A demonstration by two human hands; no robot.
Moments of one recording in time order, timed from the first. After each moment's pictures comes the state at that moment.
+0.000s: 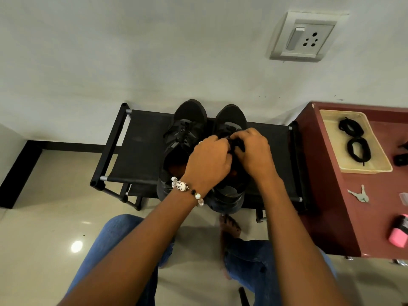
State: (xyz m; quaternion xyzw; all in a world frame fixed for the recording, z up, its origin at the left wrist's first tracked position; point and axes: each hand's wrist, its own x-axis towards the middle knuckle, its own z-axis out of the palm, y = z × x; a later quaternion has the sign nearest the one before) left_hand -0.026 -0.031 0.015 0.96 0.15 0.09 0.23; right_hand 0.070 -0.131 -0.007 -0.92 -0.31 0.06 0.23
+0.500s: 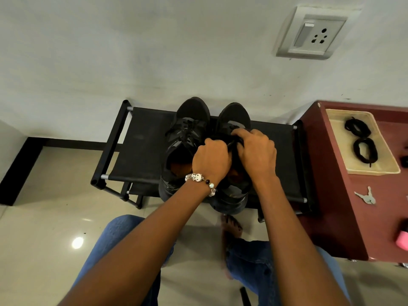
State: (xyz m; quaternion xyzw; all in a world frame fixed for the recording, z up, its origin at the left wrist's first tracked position) left_hand -0.006 -0.033 -0.014 0.95 0.25 0.03 0.16; right_hand 0.065 -0.120 -0.014 -0.94 -0.29 -0.03 0.15
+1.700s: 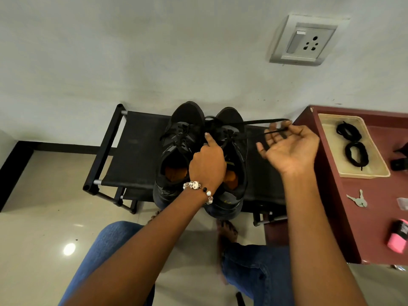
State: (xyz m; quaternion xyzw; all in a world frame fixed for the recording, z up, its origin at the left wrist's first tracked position) left_hand -0.003 -0.040 -0.023 0.94 0.31 0.04 0.16; right_hand 0.100 -0.164 0.028 -0.42 0.18 0.28 0.84
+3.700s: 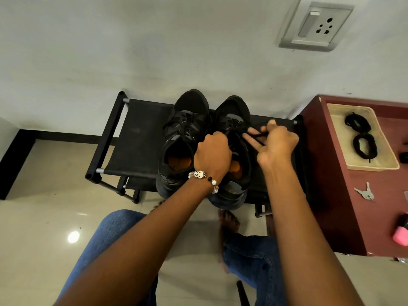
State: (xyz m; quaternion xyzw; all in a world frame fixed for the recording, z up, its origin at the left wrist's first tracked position) left_hand -0.006 -0.041 -0.016 0.92 0.31 0.06 0.22; right_hand 0.077 -0.118 0.005 -0.58 0.23 0.11 0.77
